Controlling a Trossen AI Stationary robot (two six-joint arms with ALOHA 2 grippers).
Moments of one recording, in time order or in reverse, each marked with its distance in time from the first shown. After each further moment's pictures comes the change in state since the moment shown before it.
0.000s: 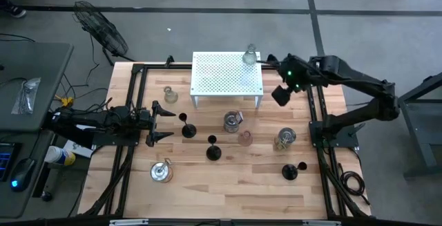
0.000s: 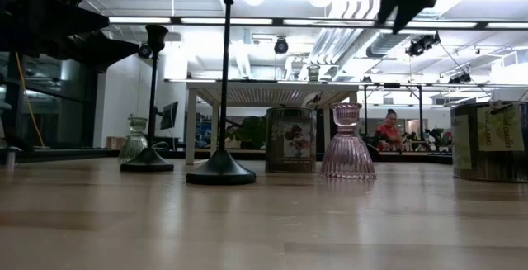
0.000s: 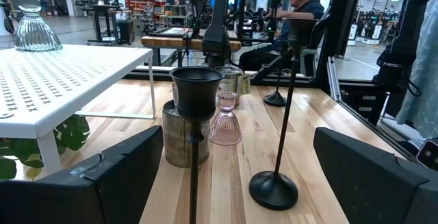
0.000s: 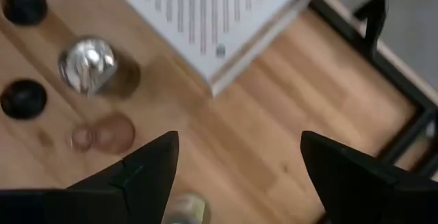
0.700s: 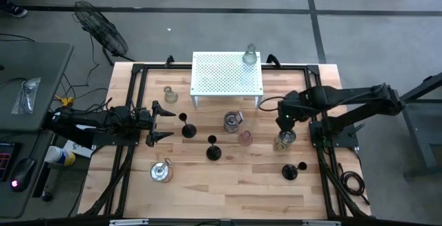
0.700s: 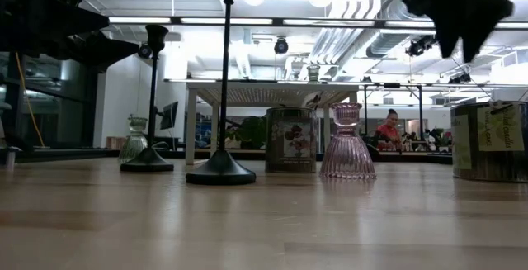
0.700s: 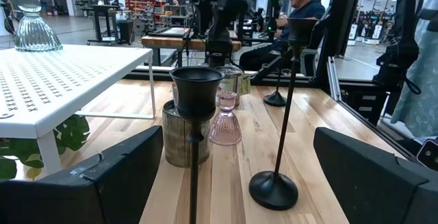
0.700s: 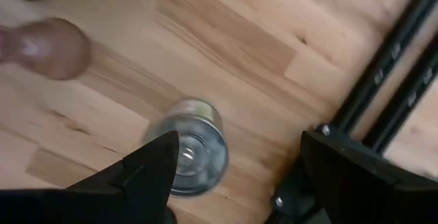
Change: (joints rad) left arm 0.000 0.000 0.000 0.000 0.000 0.000; right arm 0.351 -0.063 -0.348 -0.095 -0.013 0.641
